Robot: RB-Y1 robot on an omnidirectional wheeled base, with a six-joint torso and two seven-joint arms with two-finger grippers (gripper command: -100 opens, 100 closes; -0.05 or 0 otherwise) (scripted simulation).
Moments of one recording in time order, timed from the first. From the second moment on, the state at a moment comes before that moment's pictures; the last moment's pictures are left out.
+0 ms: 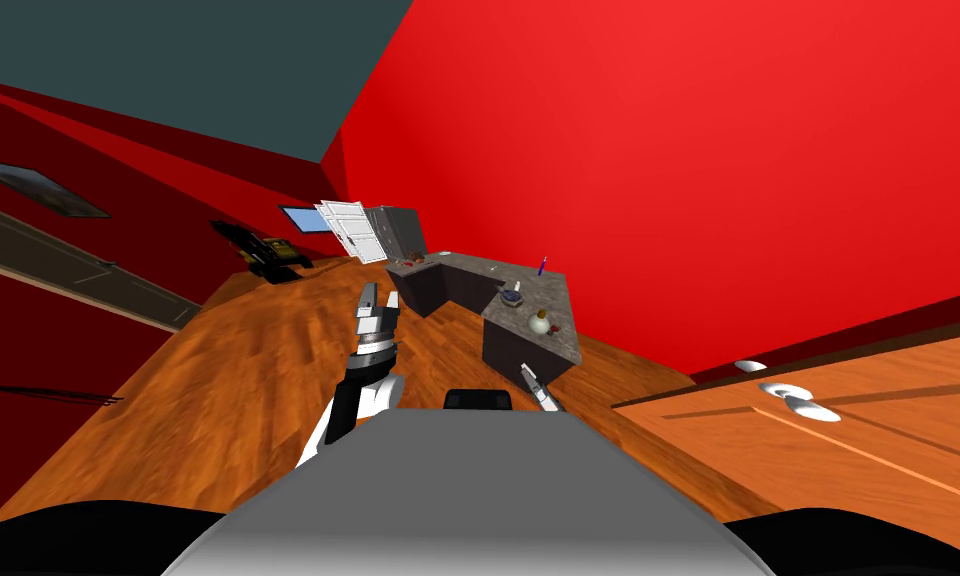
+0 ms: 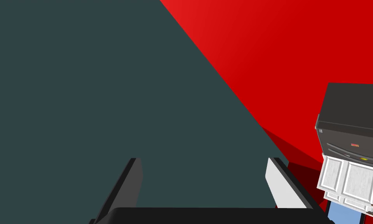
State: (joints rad) left arm 0.53 0.03 0.02 -2.35 0.04 -0.45 -0.12; right arm 0.66 -0.57 0.36 -1.66 0.10 -0.97 0.22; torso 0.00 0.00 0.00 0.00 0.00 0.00
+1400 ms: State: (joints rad) left arm 0.53 0.03 0.02 -2.35 0.04 -0.45 -0.12; right arm 0.61 -0.86 0.55 -1.27 0.22 -1.07 0.30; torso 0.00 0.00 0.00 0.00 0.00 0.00
